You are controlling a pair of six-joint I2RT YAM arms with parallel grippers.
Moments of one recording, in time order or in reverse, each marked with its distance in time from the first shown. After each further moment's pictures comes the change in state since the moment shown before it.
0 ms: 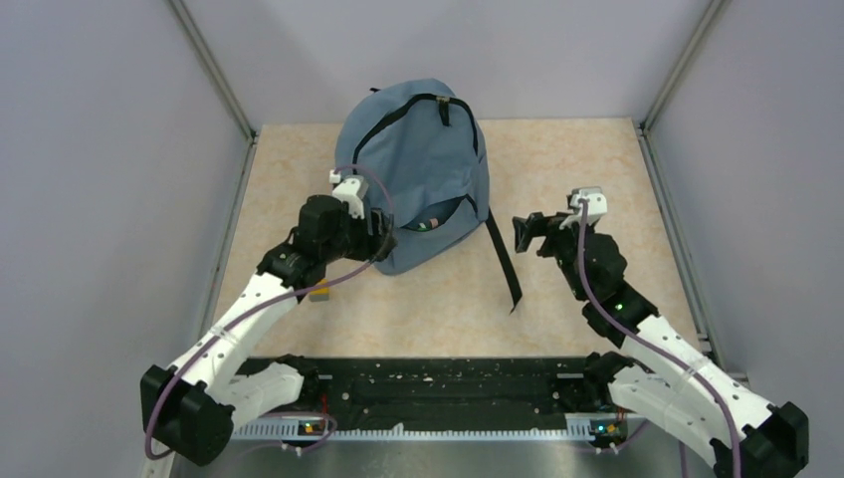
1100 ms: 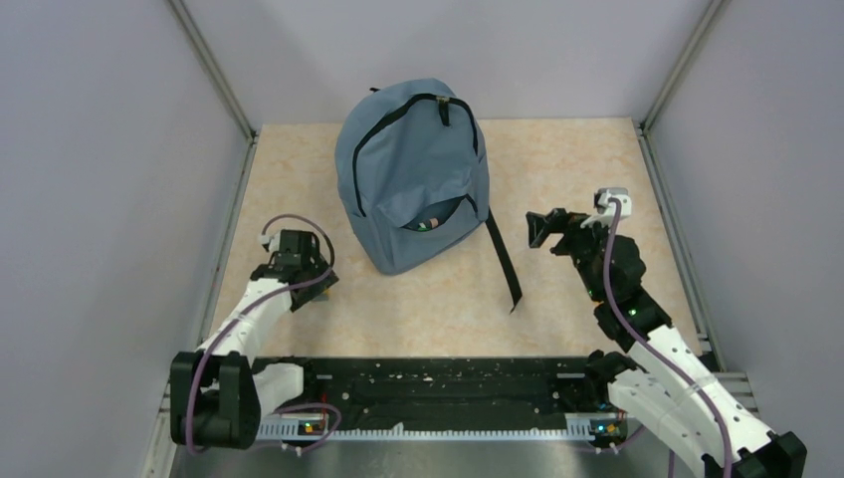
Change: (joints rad) left arm 0.392 0.037 -0.315 -0.198 -0.361 -0.378; right arm -0.155 -0.085 -0.009 -0.043 -0.109 0.119
